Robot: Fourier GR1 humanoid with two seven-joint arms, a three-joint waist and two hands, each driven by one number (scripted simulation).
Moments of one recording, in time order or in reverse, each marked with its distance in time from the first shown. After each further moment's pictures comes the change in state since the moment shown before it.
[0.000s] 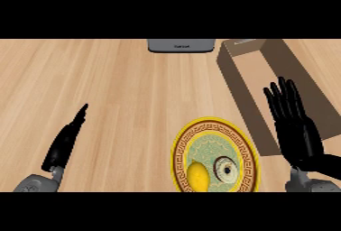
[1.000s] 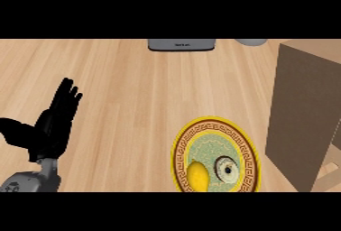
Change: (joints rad) left arm 0.002 -0.136 0.196 -0.297 0.258 0.034 -0.055; right arm 0.791 -0.001 -0.182 -0.238 0.499 -0.555 -0.004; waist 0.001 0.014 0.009
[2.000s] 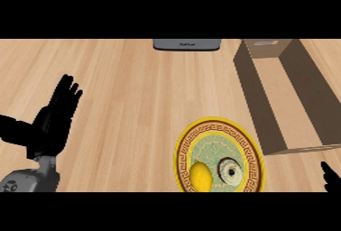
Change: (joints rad) left arm -0.016 -0.015 0.028 -0.013 0.001 -0.040 0.025; right arm -0.135 -0.204 0.320 -0.468 0.226 0.320 0.946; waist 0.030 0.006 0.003
